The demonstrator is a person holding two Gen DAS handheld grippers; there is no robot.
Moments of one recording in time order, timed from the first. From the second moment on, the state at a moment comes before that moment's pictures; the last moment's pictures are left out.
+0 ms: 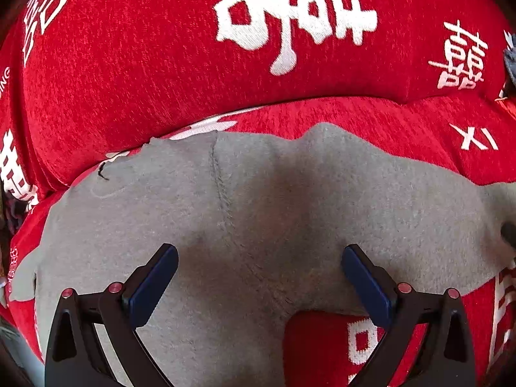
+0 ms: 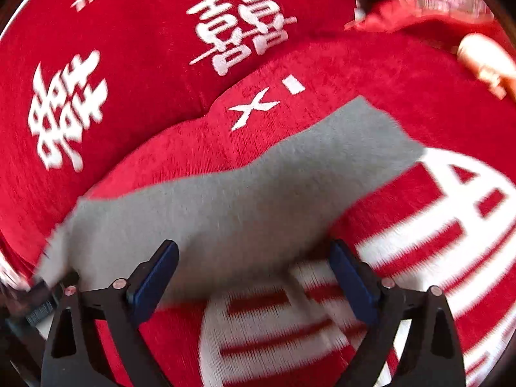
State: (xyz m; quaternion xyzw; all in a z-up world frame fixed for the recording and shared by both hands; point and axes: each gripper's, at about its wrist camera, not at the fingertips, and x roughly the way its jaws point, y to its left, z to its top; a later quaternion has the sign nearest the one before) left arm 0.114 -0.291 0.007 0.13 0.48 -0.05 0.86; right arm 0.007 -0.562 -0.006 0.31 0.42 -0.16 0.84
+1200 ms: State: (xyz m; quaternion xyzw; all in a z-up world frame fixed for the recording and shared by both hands) left arm 0.074 -0.086 0.007 0.03 0.51 -0.02 0.86; right arm 0.008 -0.435 0.143 0.17 0.31 -0.11 0.93
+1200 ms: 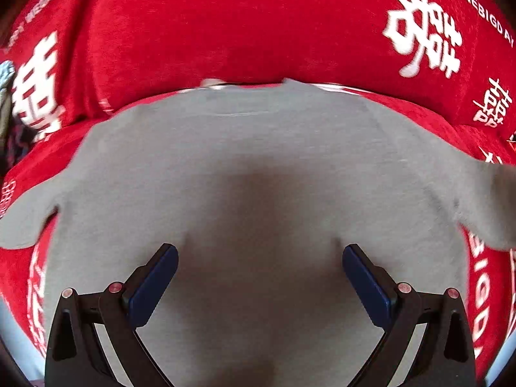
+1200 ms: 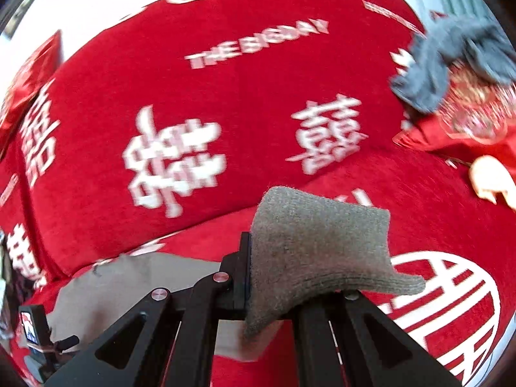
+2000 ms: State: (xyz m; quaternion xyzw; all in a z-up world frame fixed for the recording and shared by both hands) left arm -0.012 0.076 -0.011 -0.04 0.41 -0.04 0.91; right arm 0.082 -0.093 0.126 0.01 0.37 0.01 0.93
